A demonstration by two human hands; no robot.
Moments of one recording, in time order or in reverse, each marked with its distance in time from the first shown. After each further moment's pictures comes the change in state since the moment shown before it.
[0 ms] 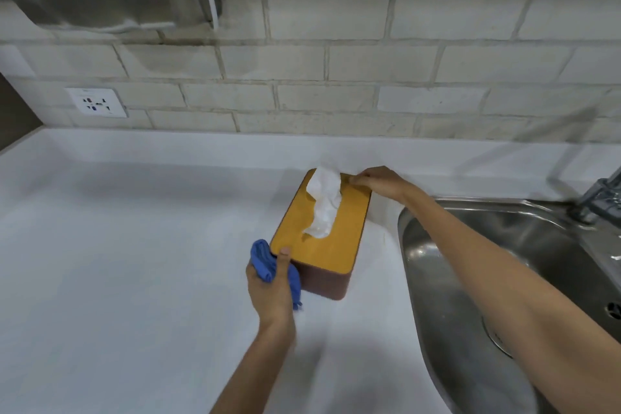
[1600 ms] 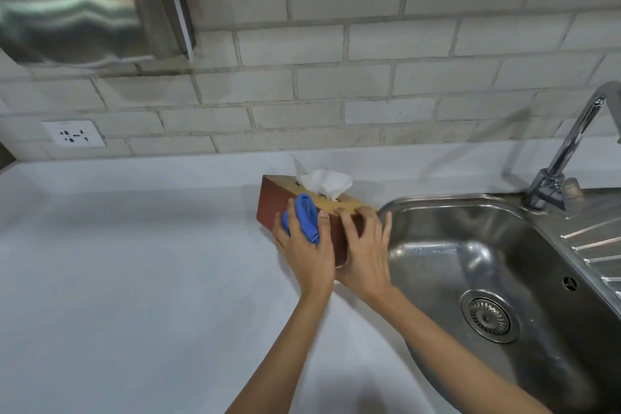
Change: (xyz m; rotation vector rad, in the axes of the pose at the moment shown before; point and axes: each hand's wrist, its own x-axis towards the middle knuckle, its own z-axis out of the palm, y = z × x) left_hand -0.034 0.023 0.073 0.204 -0.114 0.578; right_hand -0.128 0.025 0.097 -0.460 0.851 -0.486
